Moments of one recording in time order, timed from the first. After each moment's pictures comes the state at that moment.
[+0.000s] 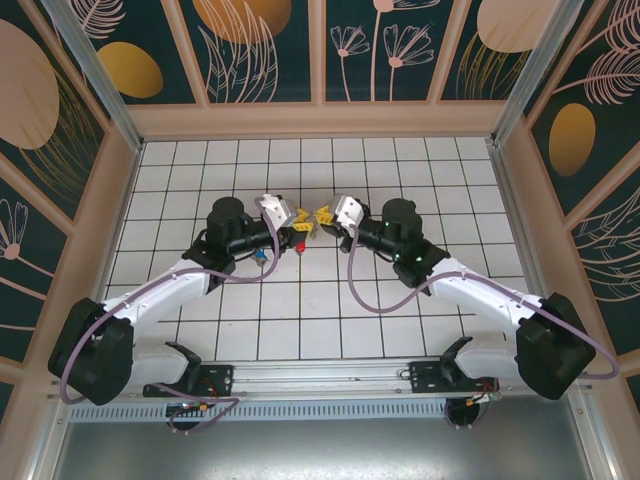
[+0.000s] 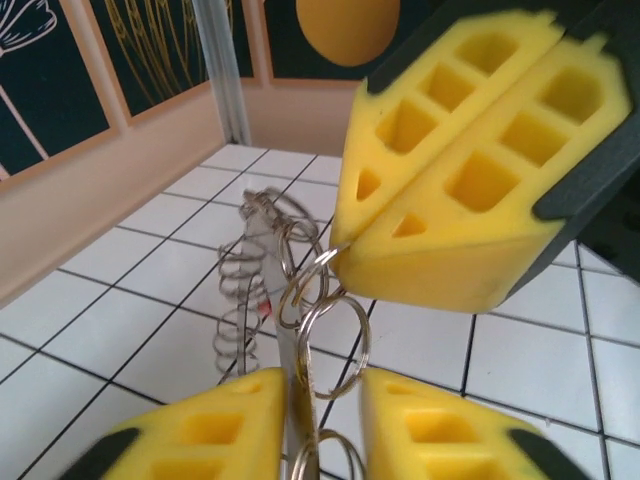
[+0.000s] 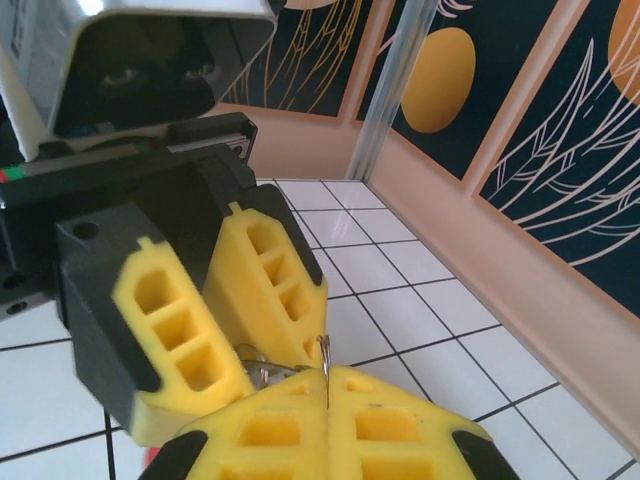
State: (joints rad) left arm -0.53 1.29 0.70 0.37 0.61 0.19; right arm 0.72 1.25 0.74 0.40 -0.37 -0.34
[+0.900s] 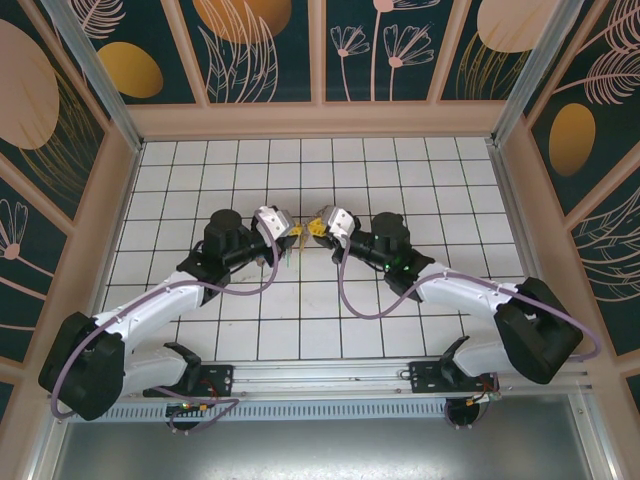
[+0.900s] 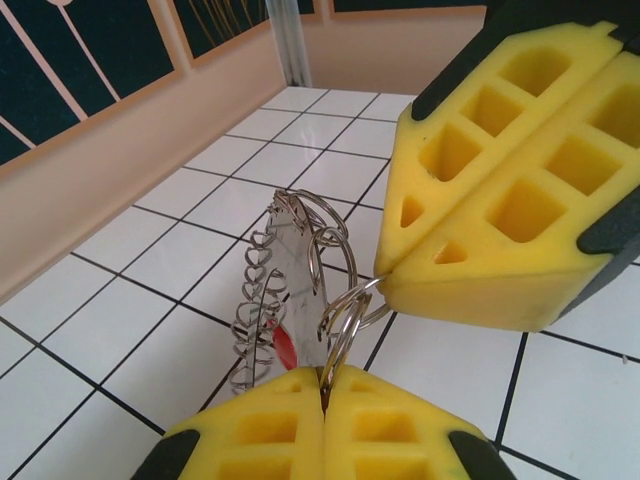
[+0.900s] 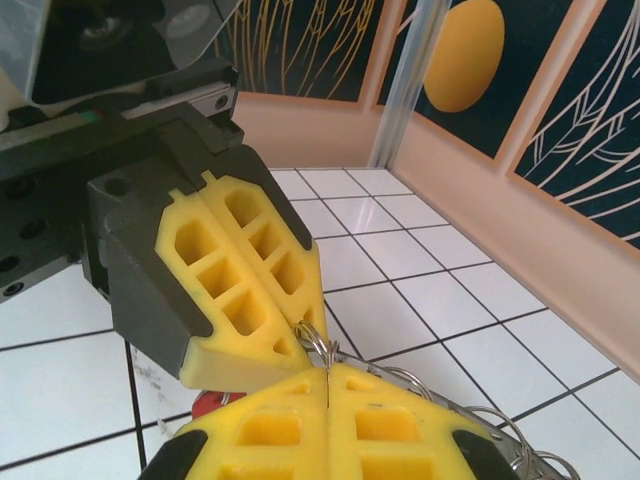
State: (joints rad) left arm -0.54 1.20 0.61 0.31 0.43 0.28; right arm 0.75 1.34 0.65 0.56 -0.37 -0.30
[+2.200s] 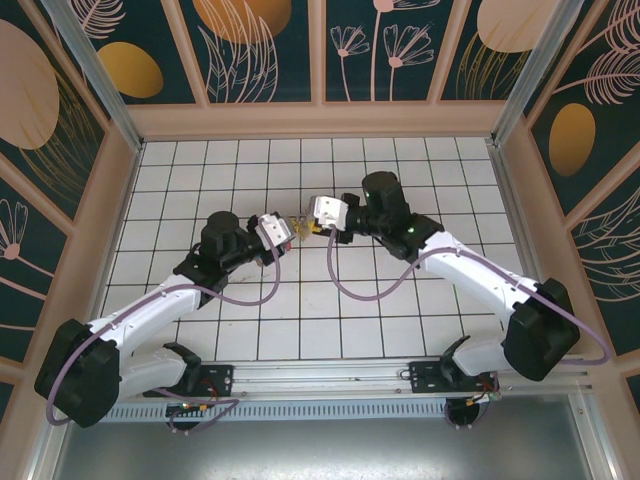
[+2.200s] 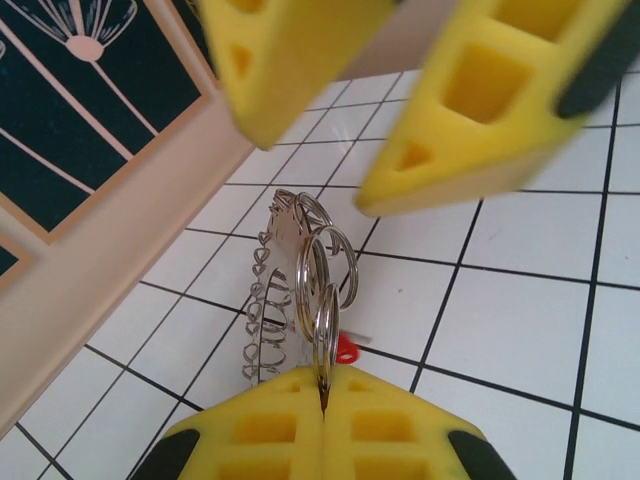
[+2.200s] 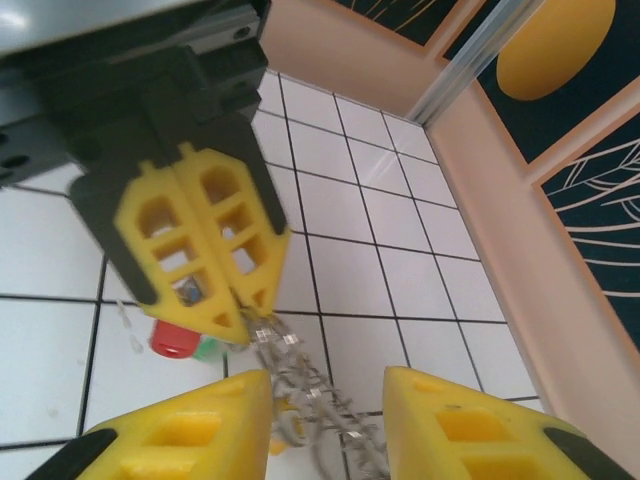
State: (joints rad) left arm -0.55 1.16 0.60 0.28 0.39 0.50; right arm 0.69 1.38 1.07 -0.13 -0.46 -0.80
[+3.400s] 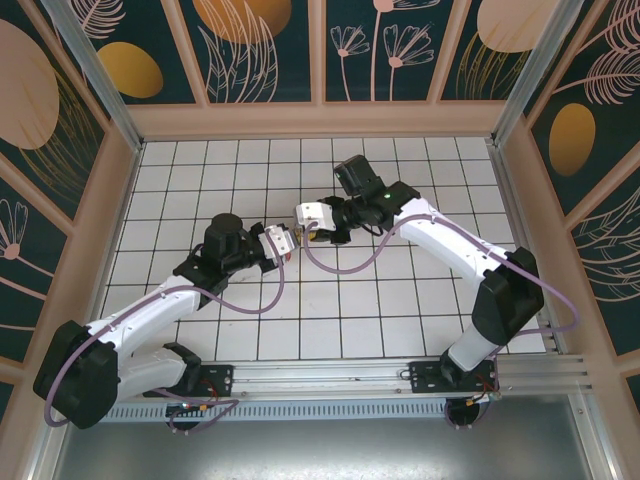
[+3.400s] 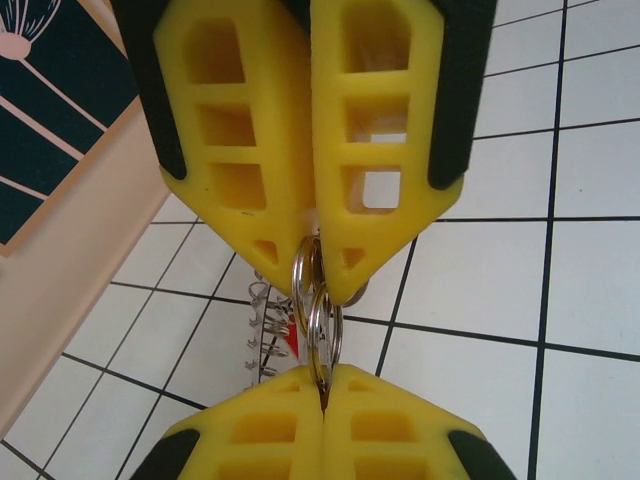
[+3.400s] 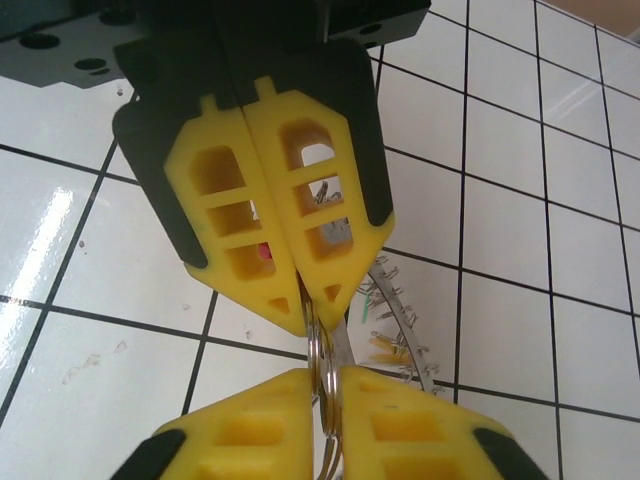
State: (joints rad) left arm -0.56 1.15 0.60 0.18 0.42 0.63; right arm 0.71 1.61 1.39 -0.66 -0.55 -1.03
